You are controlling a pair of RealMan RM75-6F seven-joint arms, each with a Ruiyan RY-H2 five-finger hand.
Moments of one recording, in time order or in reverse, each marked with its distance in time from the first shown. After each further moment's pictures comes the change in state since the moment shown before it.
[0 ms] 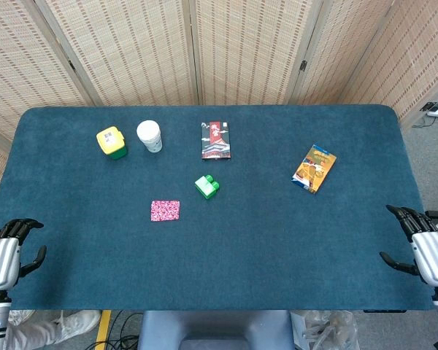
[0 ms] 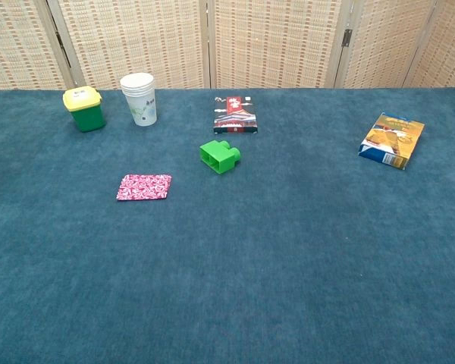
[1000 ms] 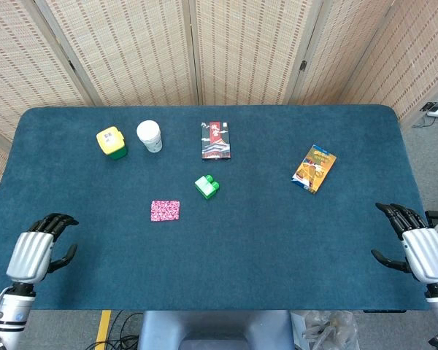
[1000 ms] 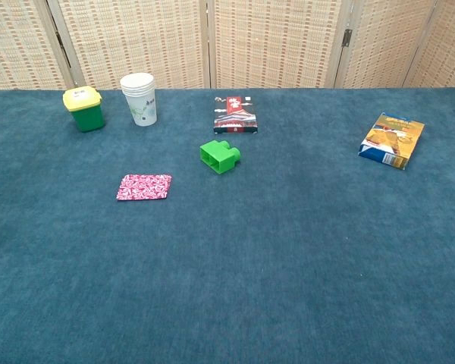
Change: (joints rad) left arm -0.094 -0.006 0.015 -0.010 0.149 -0.113 -0.033; right arm 0.024 -0.004 -0.006 -0.005 -0.028 0.015 -0.011
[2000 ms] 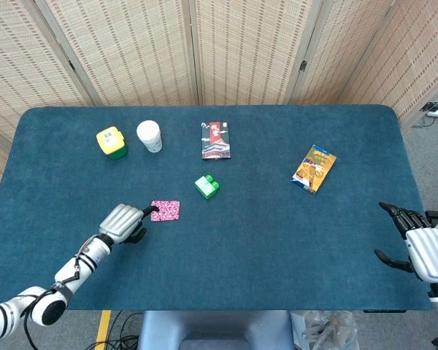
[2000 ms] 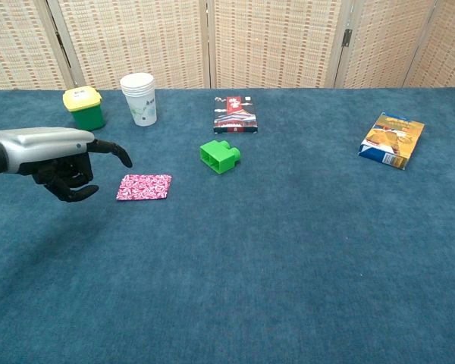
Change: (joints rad) left arm -0.476 -0.195 -0.069 0.212 -0.277 -0.660 0.063; right arm 0.001 0.021 -0.005 -0.015 0.021 -0.007 0.006
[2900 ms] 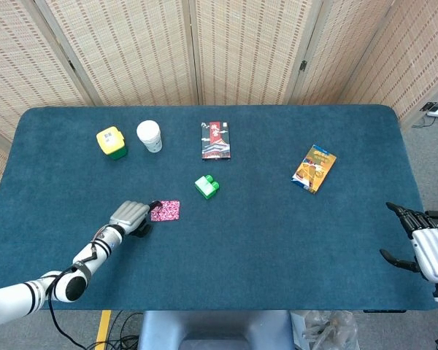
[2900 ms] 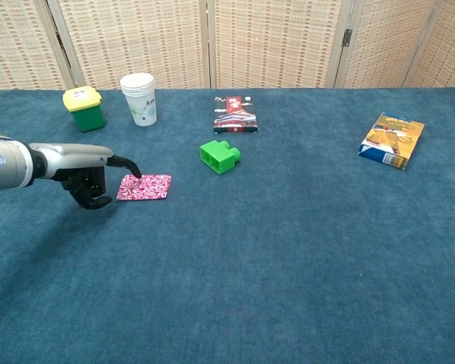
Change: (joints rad) left arm -0.165 -0.089 0.038 0.145 -0.340 -0.141 0.092; right arm -0.008 -0.011 0.001 0.039 0.024 -0.004 0.033
